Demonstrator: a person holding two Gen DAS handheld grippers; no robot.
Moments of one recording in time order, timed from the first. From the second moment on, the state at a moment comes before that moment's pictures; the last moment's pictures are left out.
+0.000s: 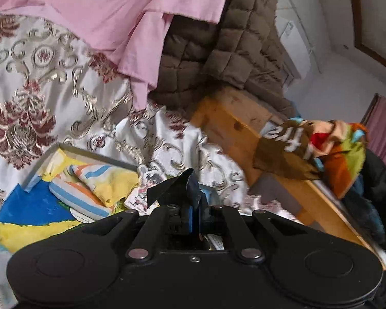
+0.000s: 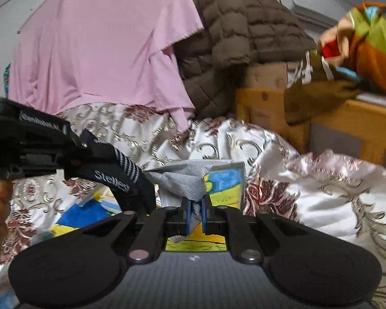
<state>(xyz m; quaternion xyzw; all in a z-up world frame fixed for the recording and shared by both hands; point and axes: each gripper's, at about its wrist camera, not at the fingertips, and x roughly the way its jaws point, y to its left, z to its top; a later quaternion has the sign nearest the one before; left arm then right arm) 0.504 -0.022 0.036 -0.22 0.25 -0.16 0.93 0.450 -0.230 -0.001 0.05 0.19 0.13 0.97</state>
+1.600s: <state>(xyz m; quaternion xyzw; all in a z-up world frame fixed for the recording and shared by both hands) 0.461 -0.027 -0.002 -0.14 0.29 -0.06 0.95 0.416 -0.236 0.017 0.00 0.18 0.10 0.98</state>
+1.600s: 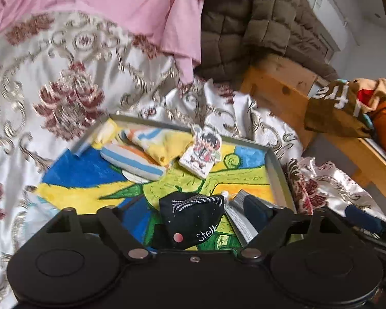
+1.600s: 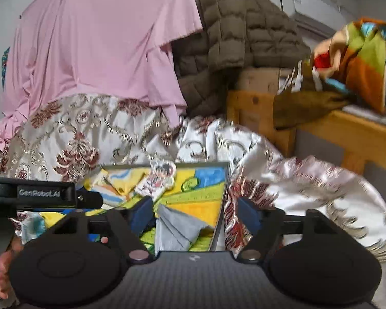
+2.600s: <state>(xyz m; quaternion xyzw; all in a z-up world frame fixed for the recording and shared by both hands) 0.223 0.001 0.058 -0.10 0.19 -0.01 0.98 0.216 -0.235 0.067 -0.01 0.09 0.10 0.99</state>
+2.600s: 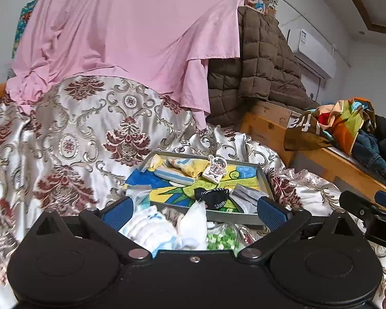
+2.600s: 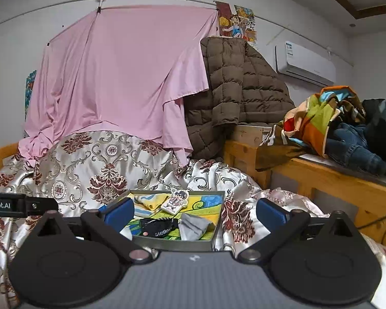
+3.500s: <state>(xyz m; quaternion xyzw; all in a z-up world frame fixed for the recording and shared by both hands) 0.096 0.031 0.014 -0.10 0.23 0.00 0.97 0.114 -0.228 0.031 -0.01 0.14 0.09 0.99</state>
